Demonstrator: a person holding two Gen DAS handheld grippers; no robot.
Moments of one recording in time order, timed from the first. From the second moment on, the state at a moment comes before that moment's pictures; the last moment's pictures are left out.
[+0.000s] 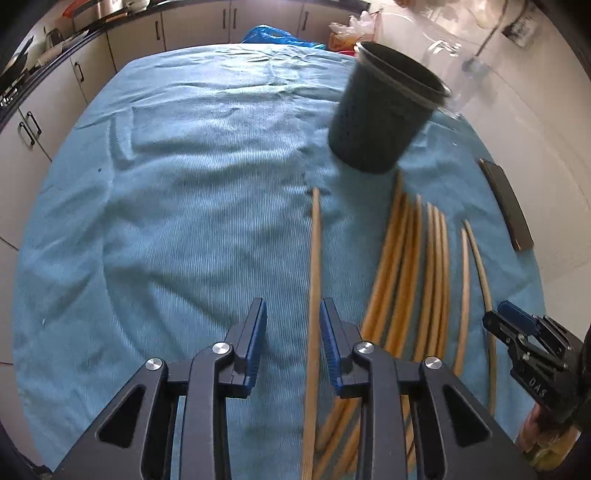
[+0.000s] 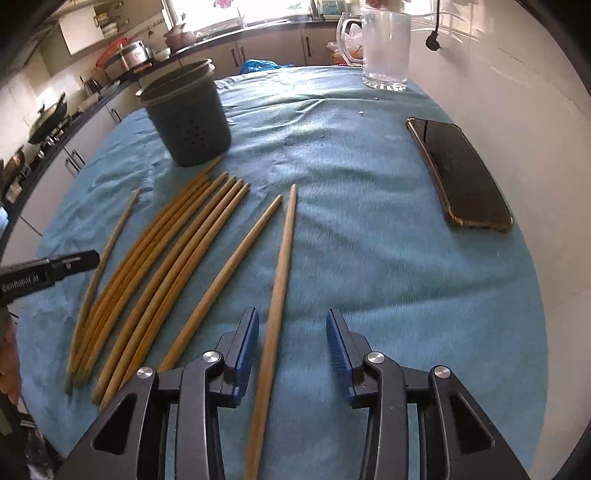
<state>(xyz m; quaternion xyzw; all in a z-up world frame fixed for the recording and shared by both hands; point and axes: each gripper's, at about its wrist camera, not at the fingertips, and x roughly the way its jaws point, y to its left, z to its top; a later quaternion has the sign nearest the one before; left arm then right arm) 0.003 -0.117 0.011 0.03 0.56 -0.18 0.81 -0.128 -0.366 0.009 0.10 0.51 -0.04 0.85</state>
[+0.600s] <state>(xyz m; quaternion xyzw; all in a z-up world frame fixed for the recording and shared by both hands) 0.022 -0.137 0.012 0.04 0.54 -0.20 0.82 -0.060 -0.375 0.008 0.08 0.51 -0.05 0.85</state>
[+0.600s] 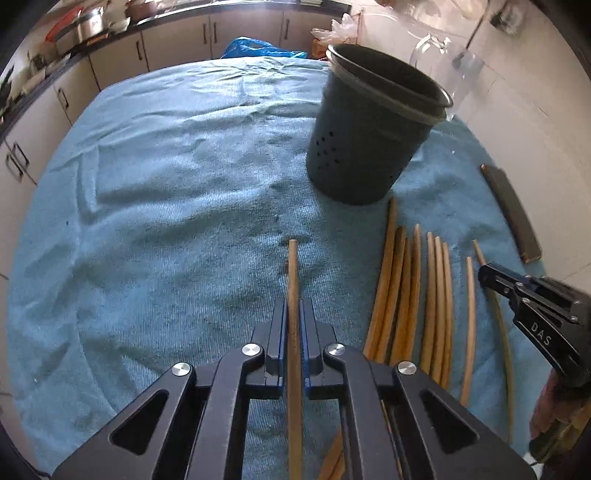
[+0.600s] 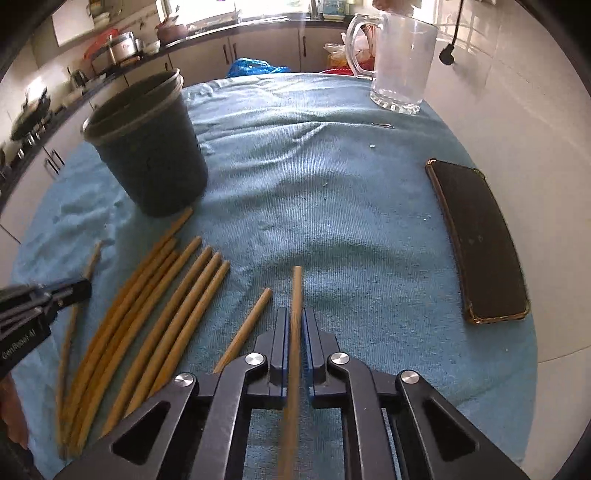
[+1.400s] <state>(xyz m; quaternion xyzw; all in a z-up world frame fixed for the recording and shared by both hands) -0.128 -0.067 0.162 0.03 0.33 -0.24 0.91 -0.194 -0.354 0.153 0.11 0.32 -0.01 0.94</state>
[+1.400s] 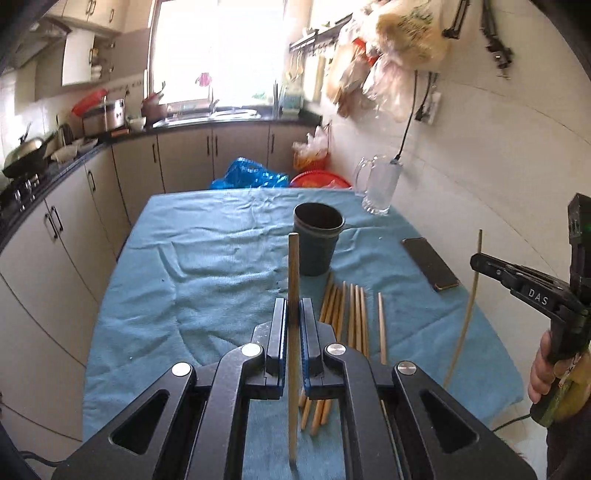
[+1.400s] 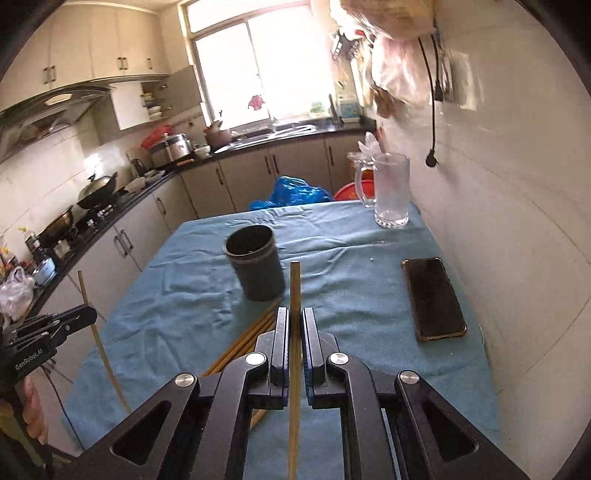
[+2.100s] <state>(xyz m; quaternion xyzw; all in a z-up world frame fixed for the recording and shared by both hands) -0.125 -0.087 0.236 0.03 0.26 -0.26 0.93 -0.191 -0.327 0.222 0.08 0.25 0.03 0.97</state>
